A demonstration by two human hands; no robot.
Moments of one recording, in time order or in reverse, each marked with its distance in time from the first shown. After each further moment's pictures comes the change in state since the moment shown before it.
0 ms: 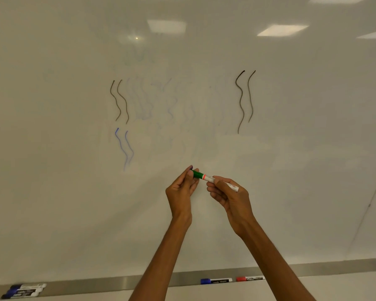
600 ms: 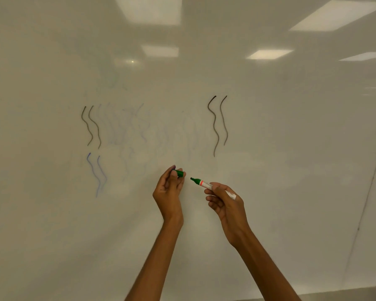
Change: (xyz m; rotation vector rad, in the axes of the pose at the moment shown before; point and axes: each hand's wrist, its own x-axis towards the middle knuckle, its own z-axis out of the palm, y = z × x) left_hand 0.041 -0.008 0.080 -0.049 0.103 0.191; right_hand 0.043 -0.053 -0.042 0.078 0.010 -0.046
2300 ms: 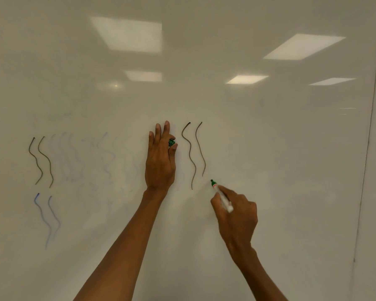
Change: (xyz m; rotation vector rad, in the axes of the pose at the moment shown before) left_hand 0.129 0.008 0.121 0.954 -0.294 0.970; right_hand 0.082 -0.036 -0.032 -1.140 0.549 -0.952
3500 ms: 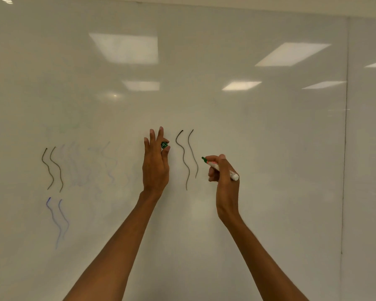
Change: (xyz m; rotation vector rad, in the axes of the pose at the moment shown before) left_hand -0.002 0.031 -0.030 -0.128 -0.111 -0.170; right_hand 0.052 -0.052 -0.035 0.992 -0.193 0.447
